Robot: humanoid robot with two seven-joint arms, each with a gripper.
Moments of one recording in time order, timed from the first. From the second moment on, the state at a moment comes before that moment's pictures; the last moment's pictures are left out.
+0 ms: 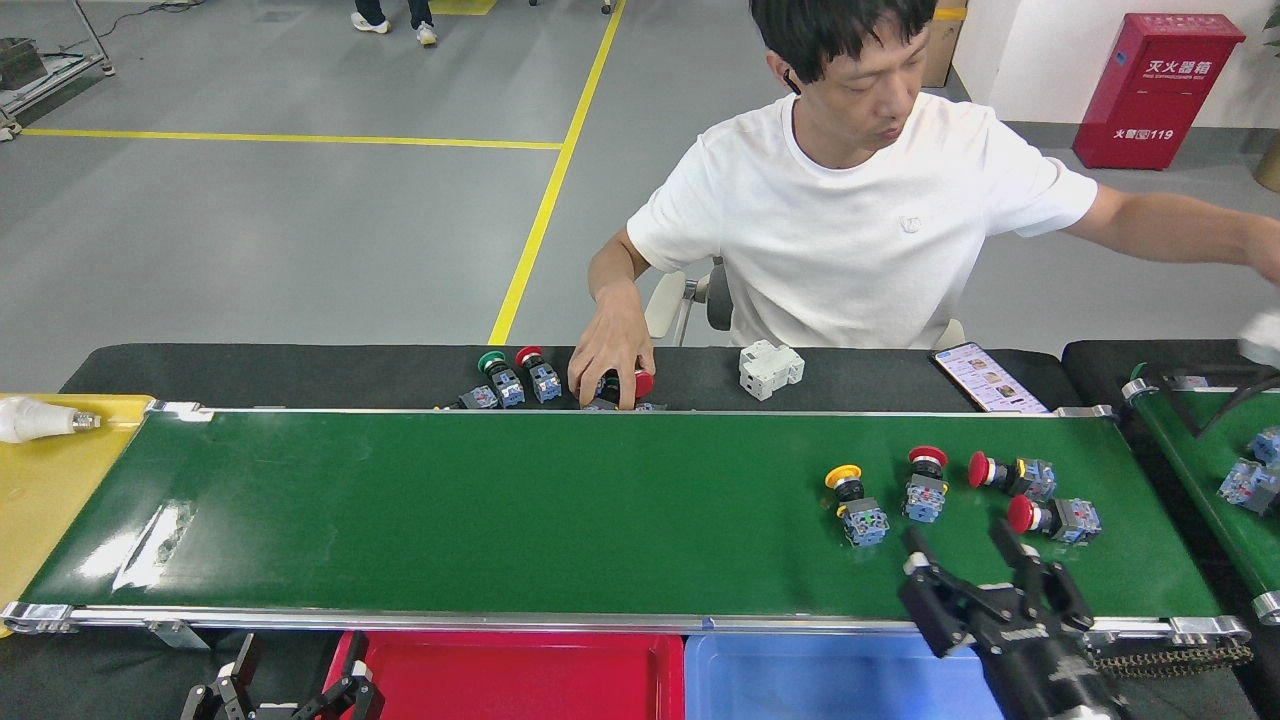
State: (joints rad) left arm 0.33 -0.01 0.21 -1.76 -1.51 -0.22 0.09; right arm 0.22 0.06 -0.29 -1.75 1.20 -0.29 0.08
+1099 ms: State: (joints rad) left arm 0.33 -0.01 0.20 -1.76 -1.51 -0.22 0.09; right arm -0.13 0.04 0.00 -1.37 1.42 0.15 0.11
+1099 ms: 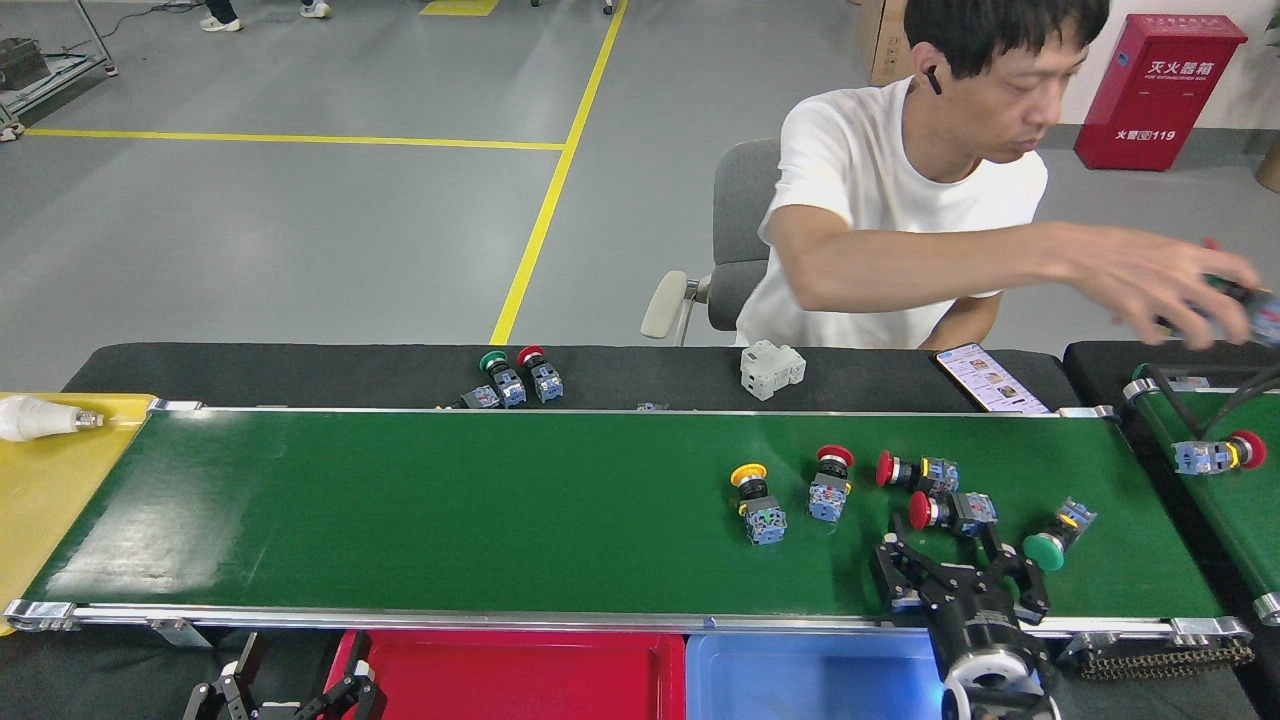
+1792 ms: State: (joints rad) left arm 0.12 0.06 -0.17 -1.75 -1.64 -0.23 -0.02; right arm -0.23 0.04 0.11 -1.26 1.40 0.17 0.11
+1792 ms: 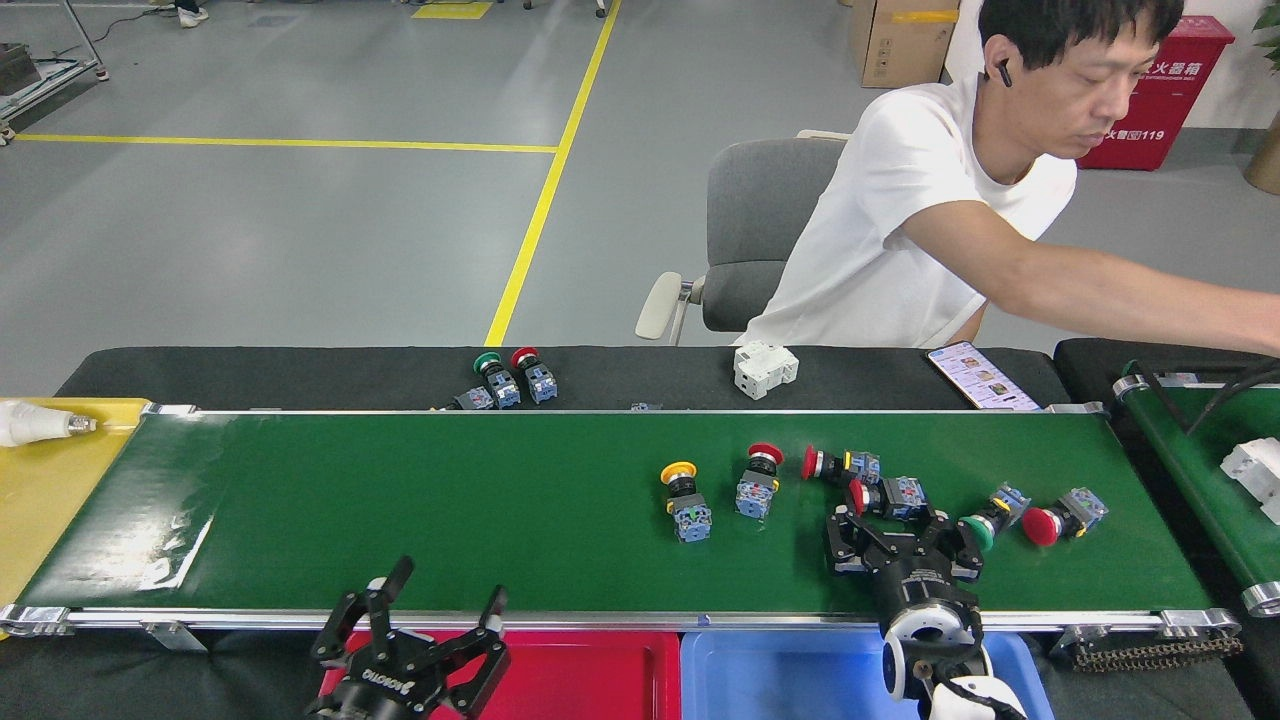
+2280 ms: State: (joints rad) left arm -0.14 -0.07 -0.24 -1.41 -1.72 -0.20 -0.11; right arm 0.13 -0.07 0.11 -1.69 1.17 -0.52 0.24
